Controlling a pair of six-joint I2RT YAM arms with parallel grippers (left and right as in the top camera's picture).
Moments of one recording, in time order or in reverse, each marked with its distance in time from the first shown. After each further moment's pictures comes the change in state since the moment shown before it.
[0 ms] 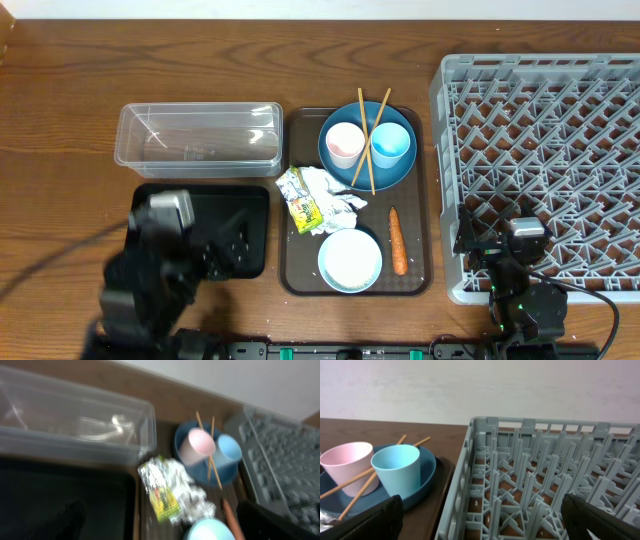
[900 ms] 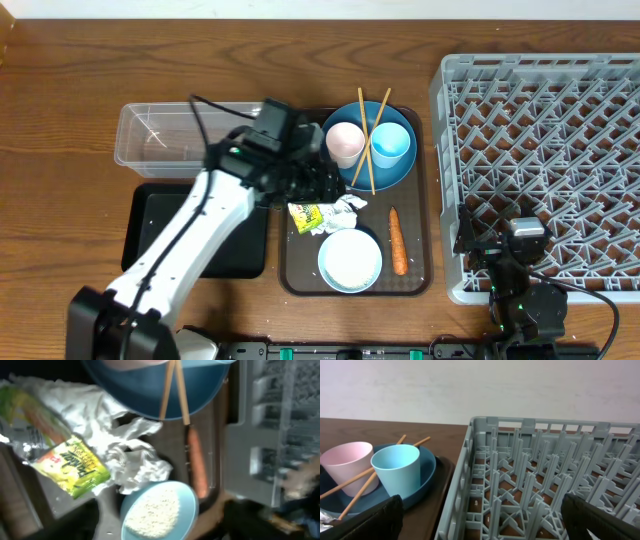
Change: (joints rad) left arm -0.269 0.988 0.305 0.025 0.291 -0.035; right arm 0.000 0.000 0.000 0.000 0.000 0.000
